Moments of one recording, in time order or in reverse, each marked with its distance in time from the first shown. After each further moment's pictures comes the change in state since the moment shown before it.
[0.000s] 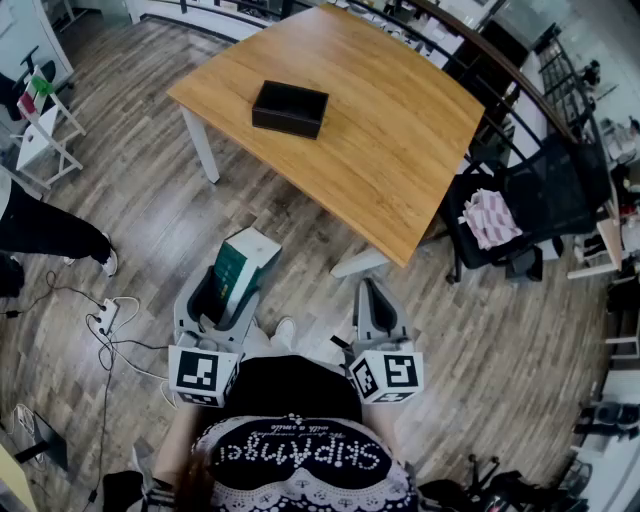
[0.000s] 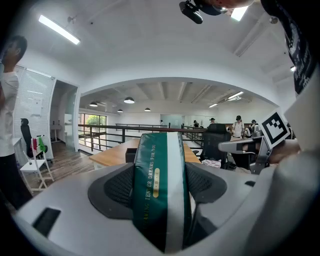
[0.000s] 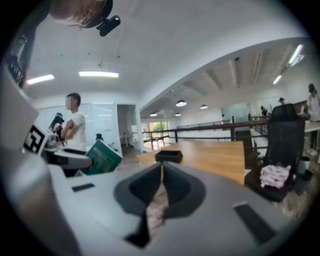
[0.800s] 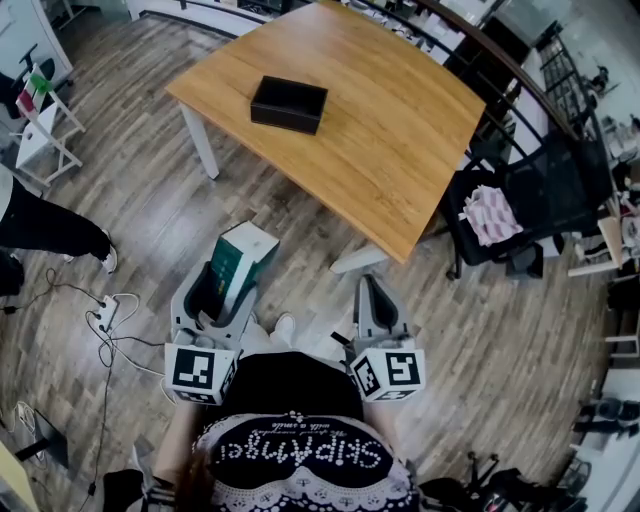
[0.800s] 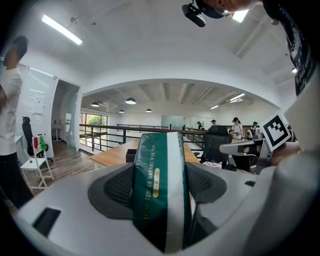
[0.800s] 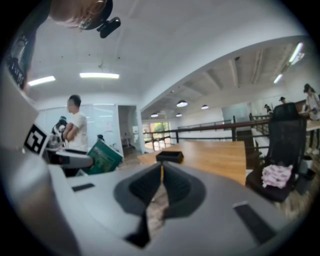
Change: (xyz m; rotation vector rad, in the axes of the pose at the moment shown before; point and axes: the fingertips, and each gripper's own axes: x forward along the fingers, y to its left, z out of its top) left arm 0.003 0.005 0.004 -0.019 -0.011 0.008; right arm 0.004 -0.001 0.003 0.008 -0.009 0.015
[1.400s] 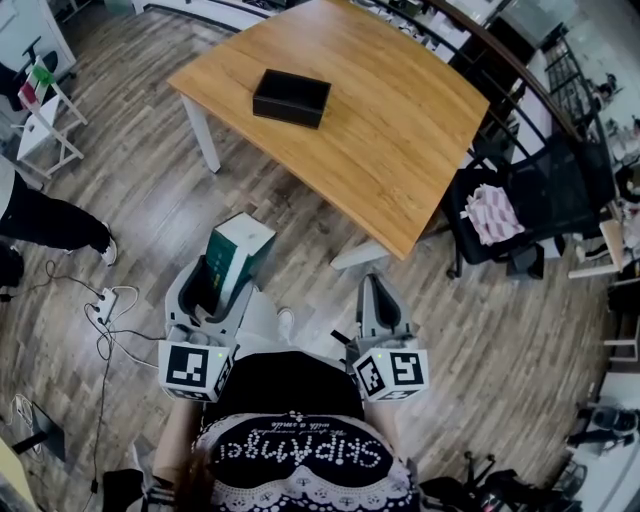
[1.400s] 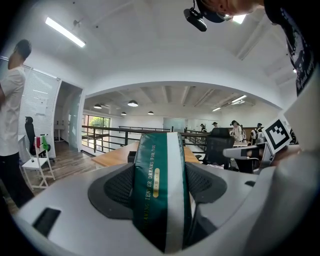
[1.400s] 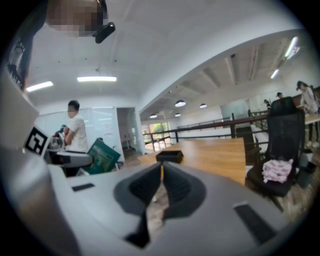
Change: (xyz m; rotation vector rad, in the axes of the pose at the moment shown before) left arm -0.006 0.002 0.005 -0.017 -0.031 0.025; right arm -0.008 -0.006 -0.006 0.040 -0.006 0.004
